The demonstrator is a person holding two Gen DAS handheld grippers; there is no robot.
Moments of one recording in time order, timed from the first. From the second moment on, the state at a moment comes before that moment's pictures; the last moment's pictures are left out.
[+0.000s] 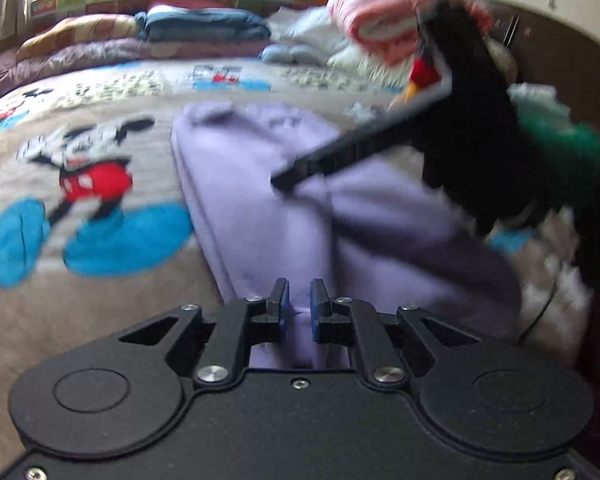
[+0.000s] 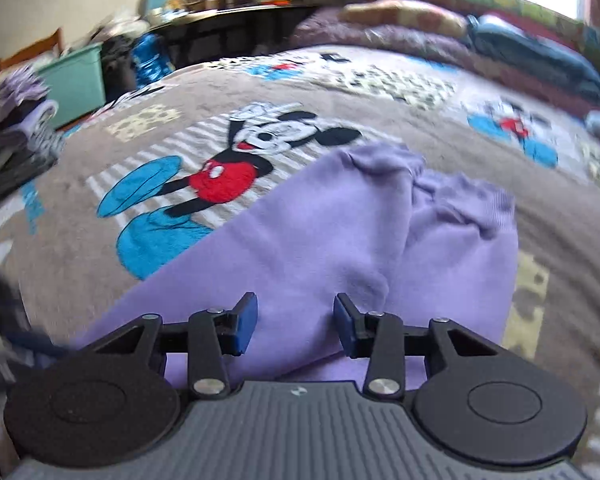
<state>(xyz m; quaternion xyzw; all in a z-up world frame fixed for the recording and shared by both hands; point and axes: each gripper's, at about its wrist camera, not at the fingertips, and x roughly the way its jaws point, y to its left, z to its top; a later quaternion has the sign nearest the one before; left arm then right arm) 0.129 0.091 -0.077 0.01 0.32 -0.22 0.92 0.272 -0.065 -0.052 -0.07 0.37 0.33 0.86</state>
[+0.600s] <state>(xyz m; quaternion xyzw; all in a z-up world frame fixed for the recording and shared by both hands) 0.066 0.099 -0.032 0.02 0.24 -0.16 0.96 0.202 -0.131 0.004 -0.02 0.31 0.30 0.90</state>
